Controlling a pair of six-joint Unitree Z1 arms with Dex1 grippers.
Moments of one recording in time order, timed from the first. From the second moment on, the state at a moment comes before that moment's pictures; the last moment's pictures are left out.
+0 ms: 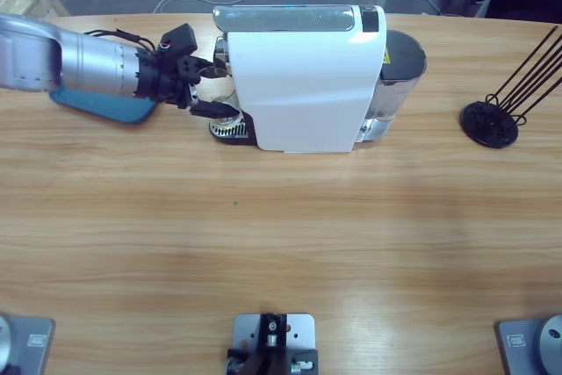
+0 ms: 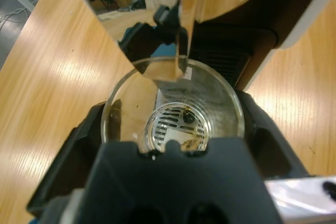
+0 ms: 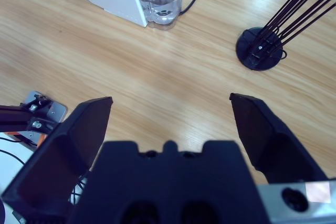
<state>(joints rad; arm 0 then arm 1) -0.52 1.93 -0.91 -0.29 -0.56 0.71 1.12 0.98 -1.19 1.16 -0.39 0.56</state>
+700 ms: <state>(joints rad) -0.39 1.61 -0.72 -0.29 -0.58 0.58 0.94 1.19 -1.47 1.06 -0.41 0.43</state>
